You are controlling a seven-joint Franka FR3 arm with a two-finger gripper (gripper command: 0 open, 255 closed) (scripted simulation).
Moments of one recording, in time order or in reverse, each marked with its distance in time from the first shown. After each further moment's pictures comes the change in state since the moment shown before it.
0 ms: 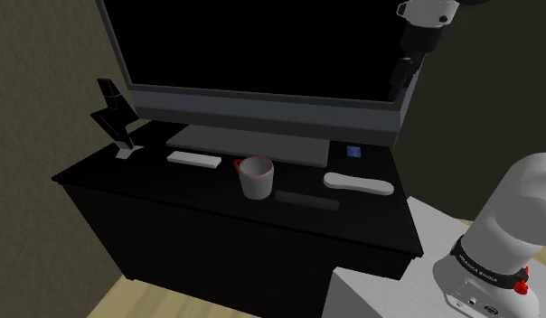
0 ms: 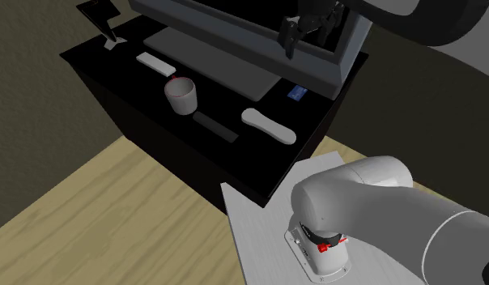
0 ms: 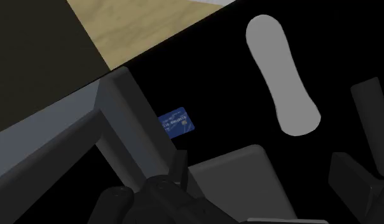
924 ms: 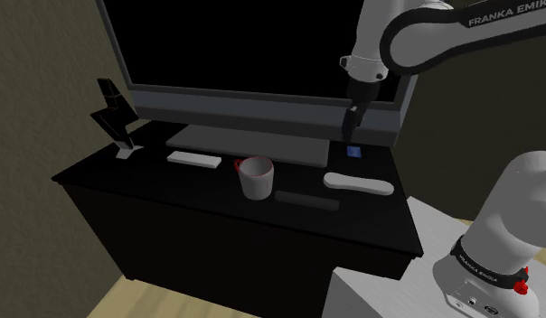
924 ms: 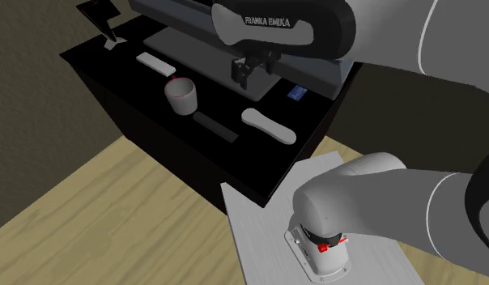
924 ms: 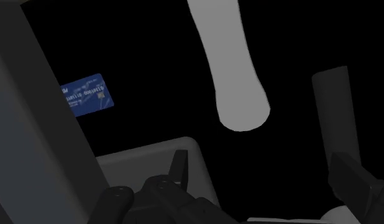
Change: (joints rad) arm 0.109 0.216 0.132 -0.123 0.071 0.288 0.063
